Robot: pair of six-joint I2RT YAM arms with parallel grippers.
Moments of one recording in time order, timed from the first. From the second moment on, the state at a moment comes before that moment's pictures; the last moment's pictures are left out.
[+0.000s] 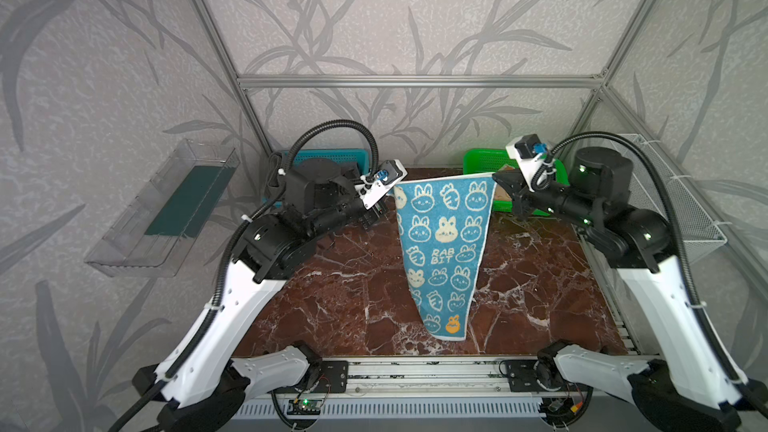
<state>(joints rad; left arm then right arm) -0.58 1.22 1.64 -0.76 0.07 0.53 0.39 1.24 1.67 -0.82 -0.20 -0.22</state>
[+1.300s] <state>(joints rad) -0.46 0.99 1.65 -0.68 0.52 0.42 0.35 1.00 1.68 -0.77 -0.58 -0.16</state>
